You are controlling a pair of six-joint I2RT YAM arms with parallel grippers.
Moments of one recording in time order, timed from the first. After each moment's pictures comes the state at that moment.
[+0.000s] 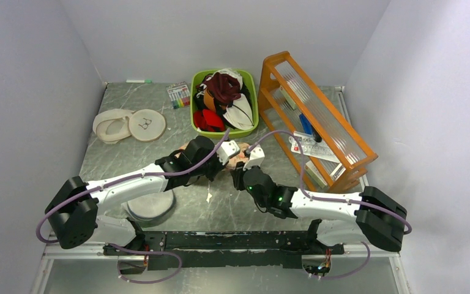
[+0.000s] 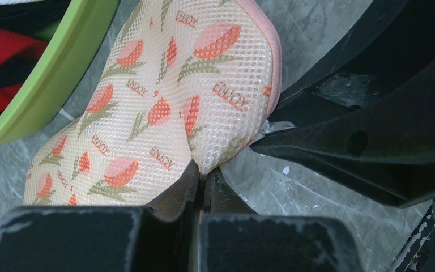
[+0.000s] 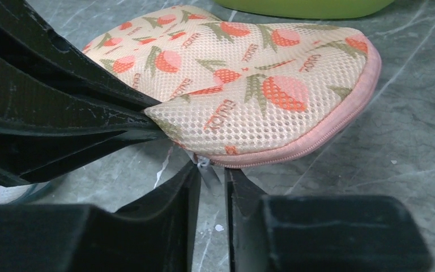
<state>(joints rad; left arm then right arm) -0.89 1.34 0.82 -0.10 0.03 0.14 1.10 1.23 0.50 0.32 0.55 0.50</state>
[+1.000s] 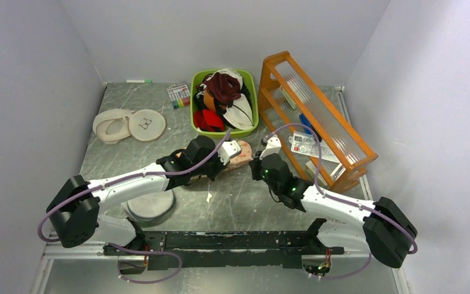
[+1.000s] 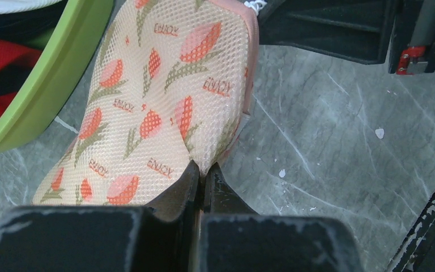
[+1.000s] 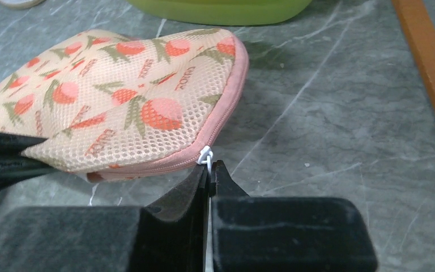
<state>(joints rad) -0.89 1.35 0.83 -0.09 0.05 0.15 0.86 1.13 0.47 0.23 0.43 0.42</state>
